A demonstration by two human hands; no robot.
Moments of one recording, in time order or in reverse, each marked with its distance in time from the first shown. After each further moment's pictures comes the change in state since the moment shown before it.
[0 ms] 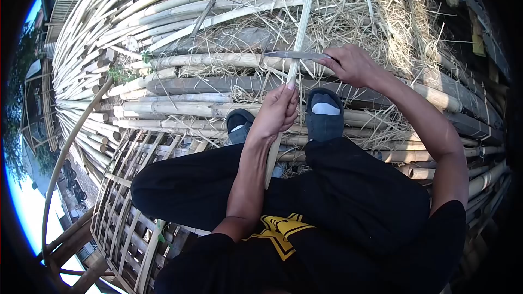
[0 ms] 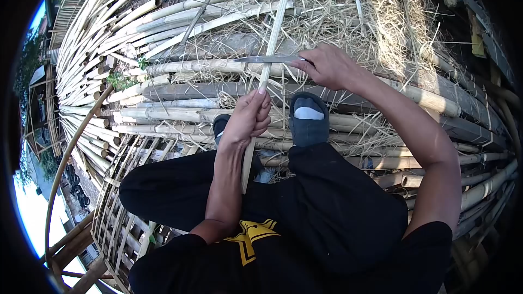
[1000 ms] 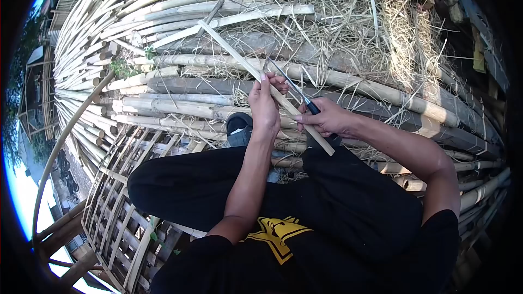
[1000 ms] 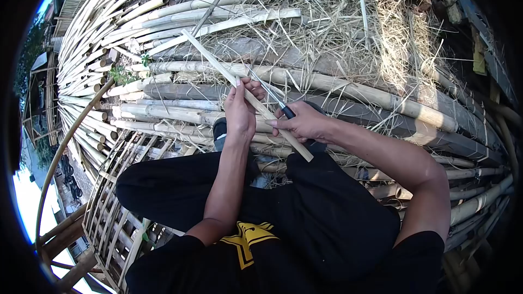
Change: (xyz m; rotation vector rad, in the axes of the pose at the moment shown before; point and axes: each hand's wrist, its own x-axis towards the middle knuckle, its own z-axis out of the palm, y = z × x) left_hand 0.041 -0.025 -0.028 -0.273 0.397 0.514; right_hand -0.022 -0.077 0.040 1.409 -0.537 0.665
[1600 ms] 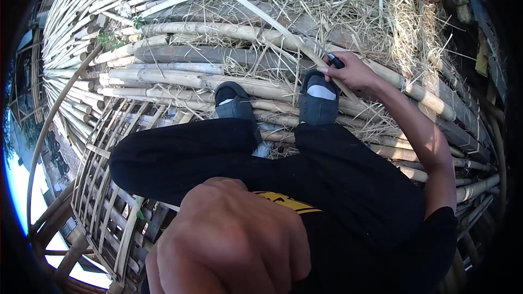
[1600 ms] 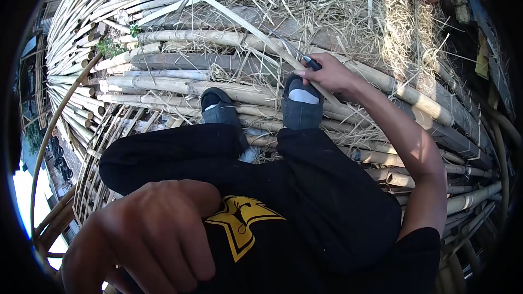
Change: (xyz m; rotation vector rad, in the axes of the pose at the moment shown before) left_hand -0.137 0.171 0.085 -0.497 -1.377 0.151; right_hand 0.003 -0.002 -0.072 -0.542 0.266 -0.173
